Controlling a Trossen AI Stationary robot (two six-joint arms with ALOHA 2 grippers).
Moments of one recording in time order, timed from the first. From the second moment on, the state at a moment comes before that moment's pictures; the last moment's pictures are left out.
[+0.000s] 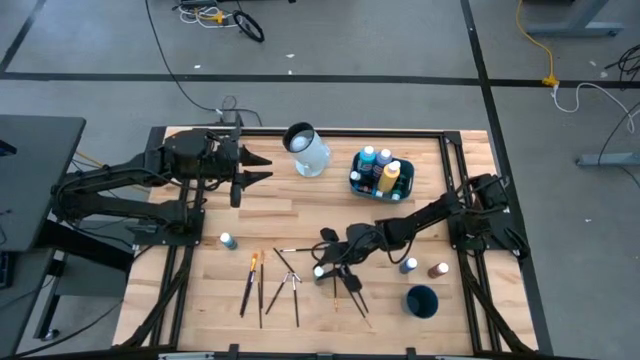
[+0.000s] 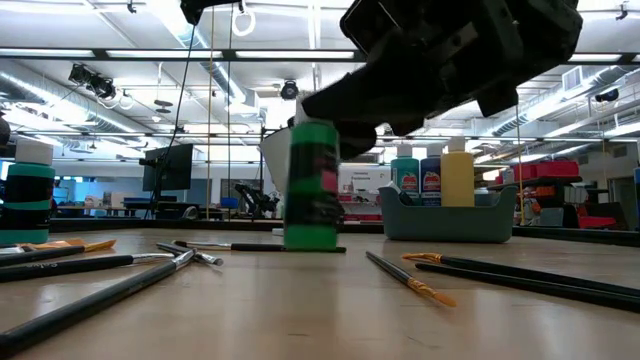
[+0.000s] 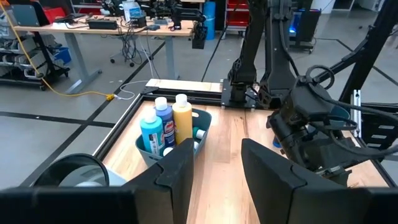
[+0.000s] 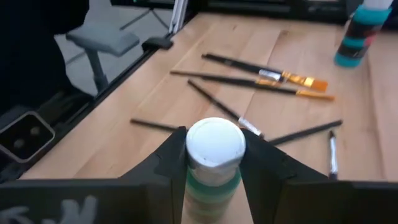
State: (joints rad) left arm 0.20 0.85 0.96 -0.32 0.04 0.01; right arm 0.22 1.88 0.87 0.64 -0.25 -0.01
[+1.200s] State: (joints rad) left arm 0.20 0.85 0.96 -0.32 -0.01 0.20; right arm 0.06 1.26 0.44 0.39 0.91 0.08
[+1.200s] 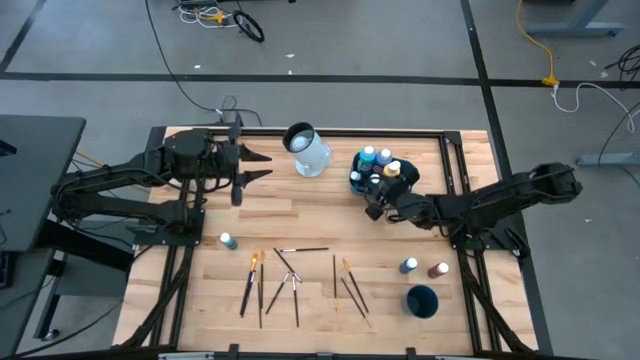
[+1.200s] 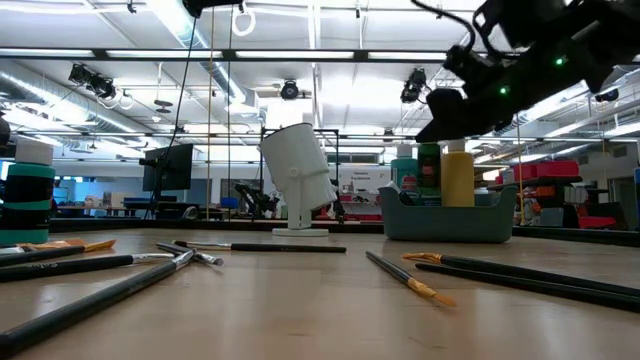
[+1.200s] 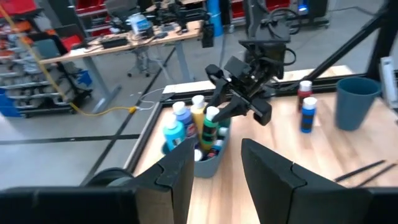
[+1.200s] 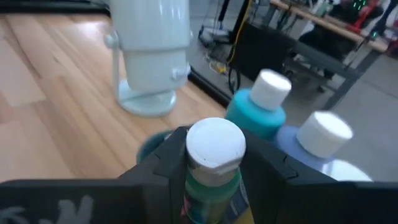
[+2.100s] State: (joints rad) left arm 0.20 0.85 0.96 -0.32 -0.09 0.23; right arm -0.16 1.35 0.43 0.37 0.74 0.13
